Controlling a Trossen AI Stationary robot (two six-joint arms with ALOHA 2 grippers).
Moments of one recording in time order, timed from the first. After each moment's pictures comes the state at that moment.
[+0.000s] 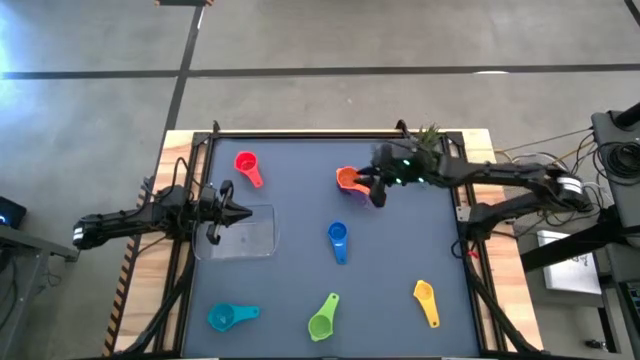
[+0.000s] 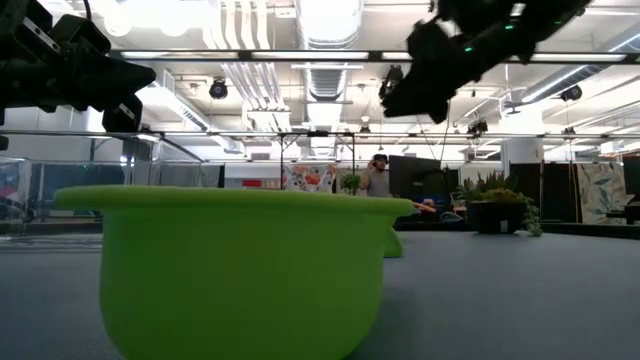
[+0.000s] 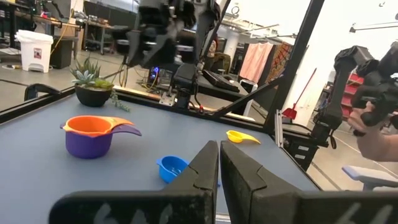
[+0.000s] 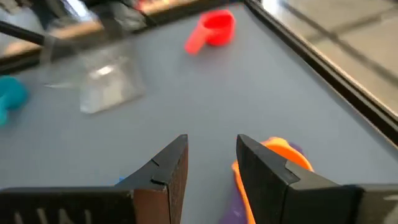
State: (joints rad) left arm 0.16 0.02 0.02 0.05 0.22 -0.27; right arm -0.33 1.20 0.75 0.00 -0.16 0.10
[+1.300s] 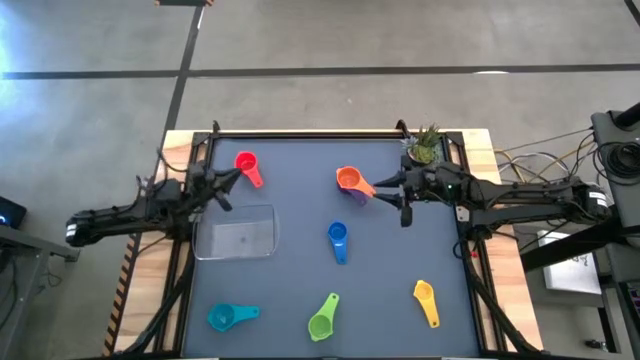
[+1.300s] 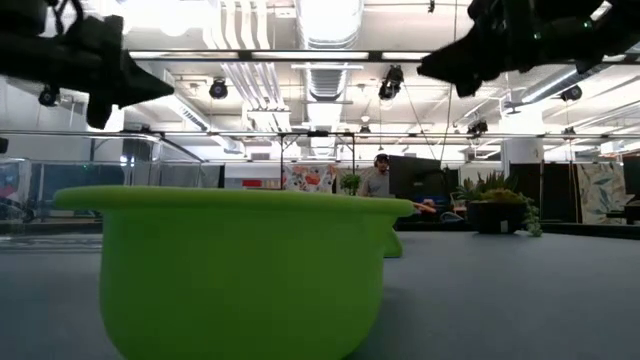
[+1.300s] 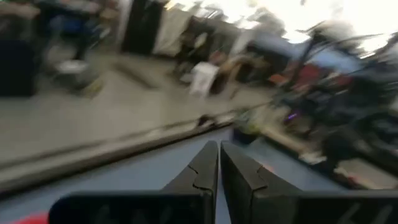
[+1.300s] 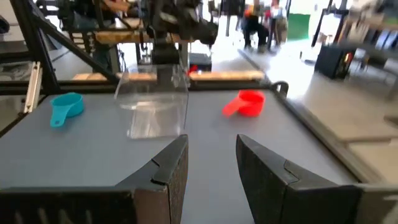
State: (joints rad) left arm 0.16 0.17 0.19 -0.04 -0.49 -0.34; right arm -0.22 0.87 0.43 0.33 -0.16 -0.07
